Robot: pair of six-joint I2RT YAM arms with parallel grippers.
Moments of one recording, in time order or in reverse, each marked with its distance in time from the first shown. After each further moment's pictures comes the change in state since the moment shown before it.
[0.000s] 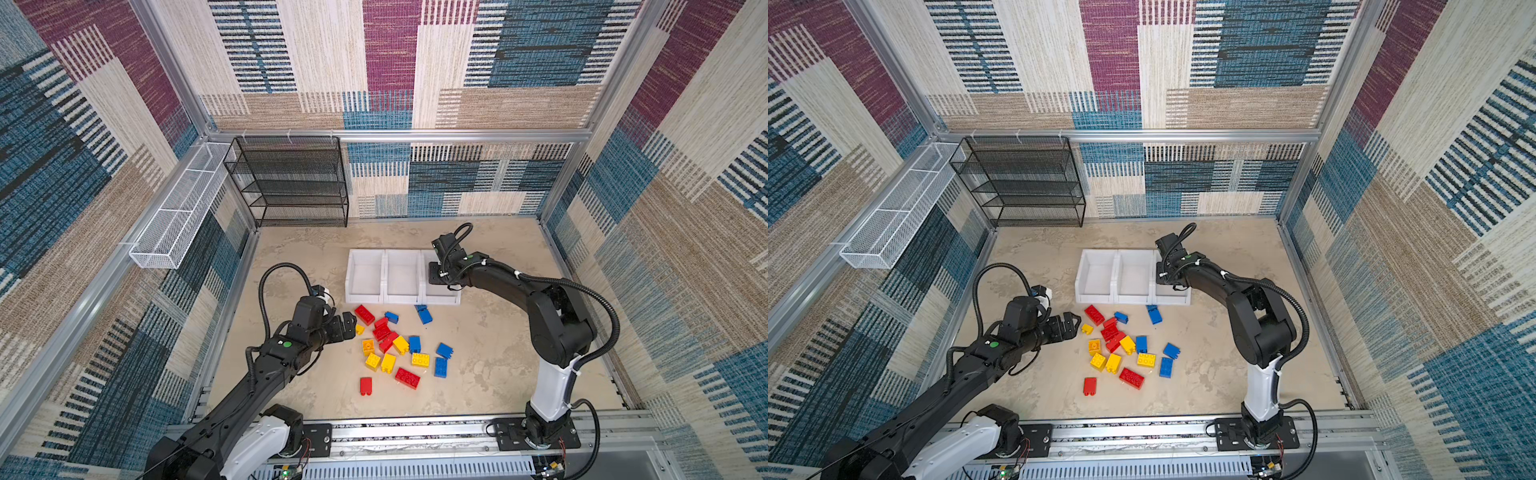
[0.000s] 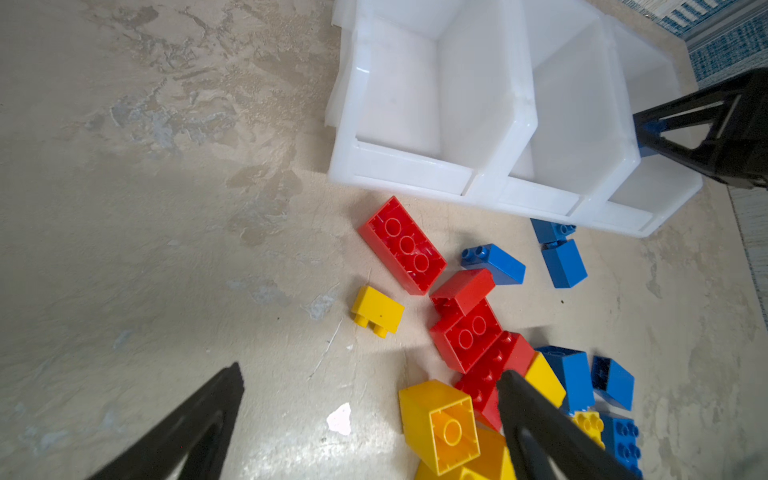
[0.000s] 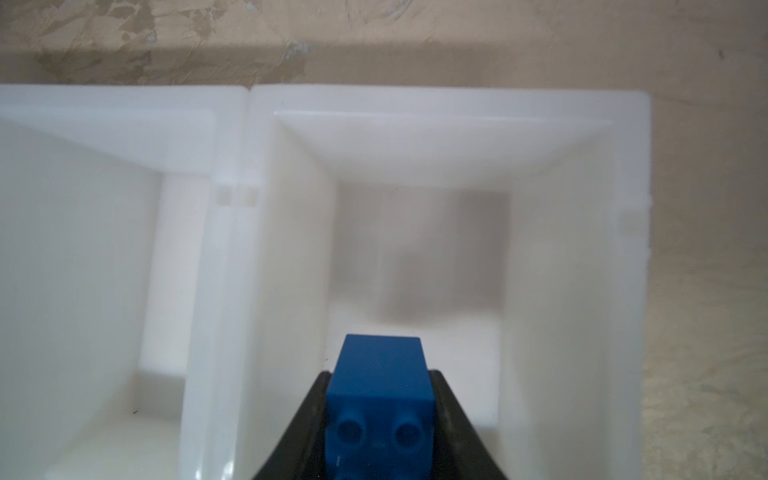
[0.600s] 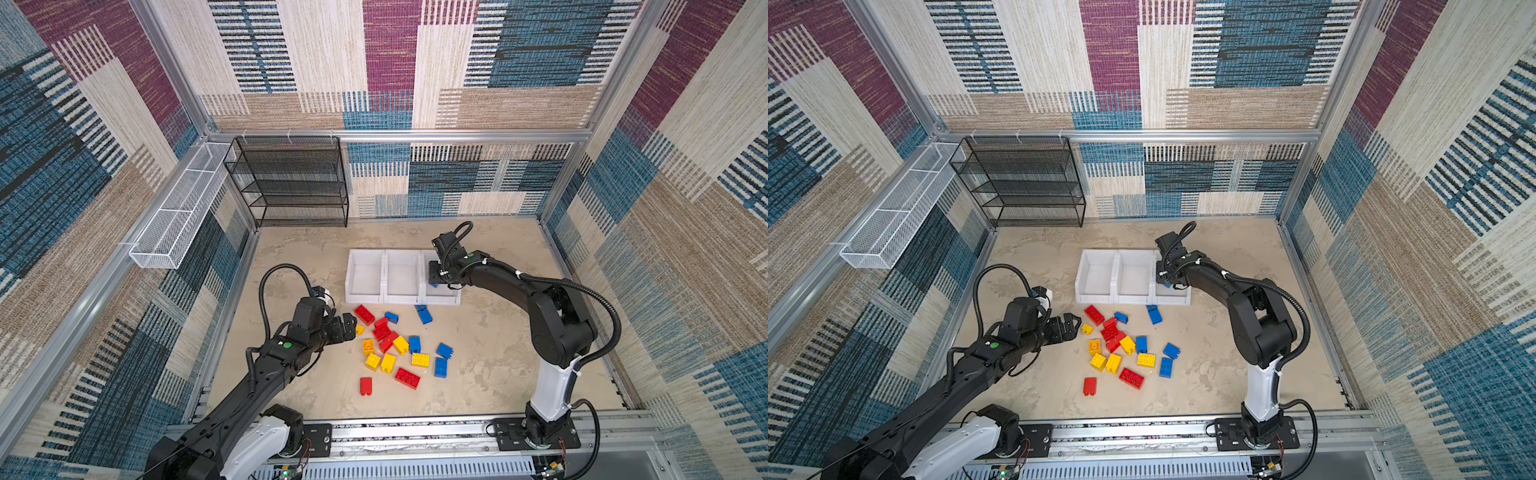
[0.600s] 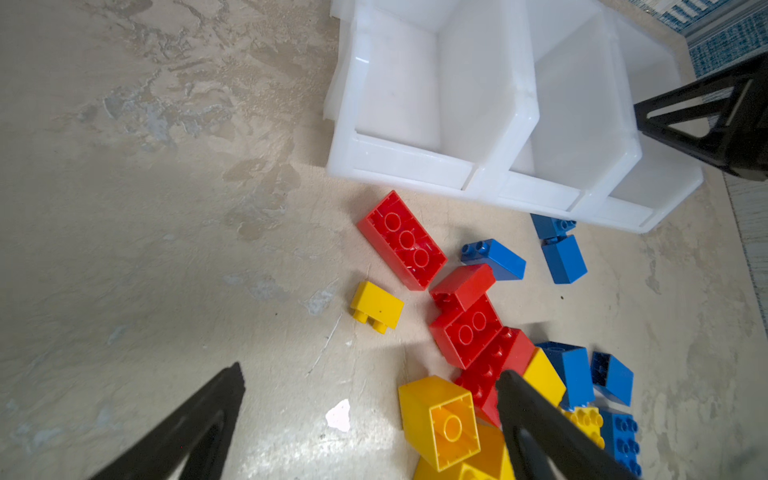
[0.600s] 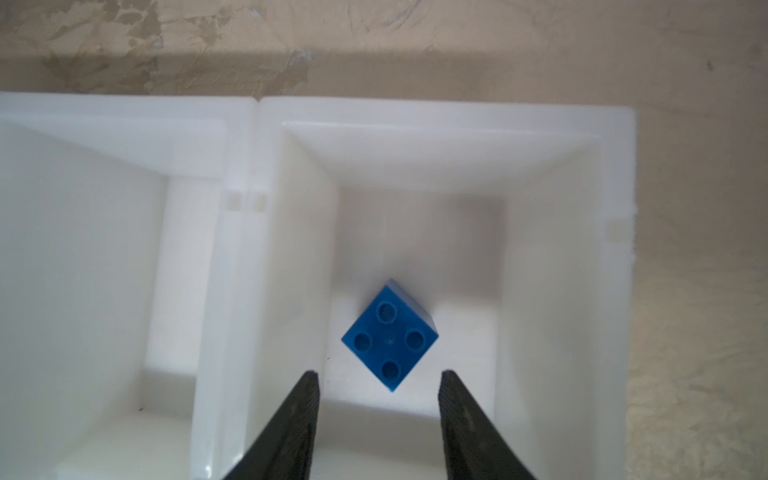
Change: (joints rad) left arm -0.006 -0.005 -0.006 -0.002 0.010 -0.002; right arm 0.000 -0.019 0.020 -0.020 0.003 -0.002
